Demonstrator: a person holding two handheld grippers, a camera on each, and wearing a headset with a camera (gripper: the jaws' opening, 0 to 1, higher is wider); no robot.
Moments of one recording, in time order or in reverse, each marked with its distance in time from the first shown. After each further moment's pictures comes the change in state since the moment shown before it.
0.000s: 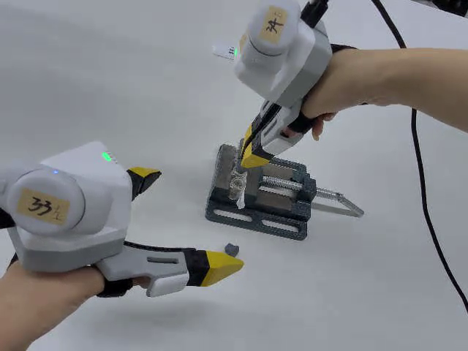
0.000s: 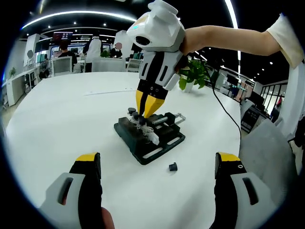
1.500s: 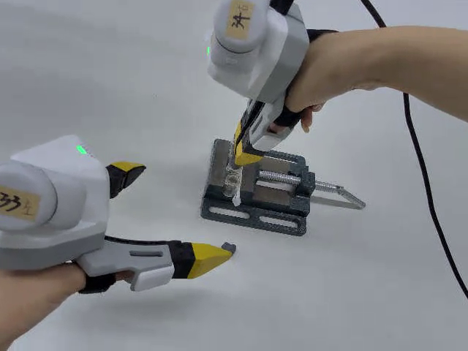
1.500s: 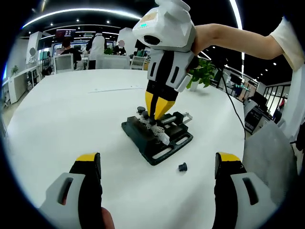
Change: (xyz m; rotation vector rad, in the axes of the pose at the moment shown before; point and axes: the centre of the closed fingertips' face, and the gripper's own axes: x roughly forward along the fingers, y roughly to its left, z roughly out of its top) left arm 0.002 0.021 0.004 -0.017 0.020 0.029; right arm 0.008 -0.006 0.002 -0.056 0.078 0.010
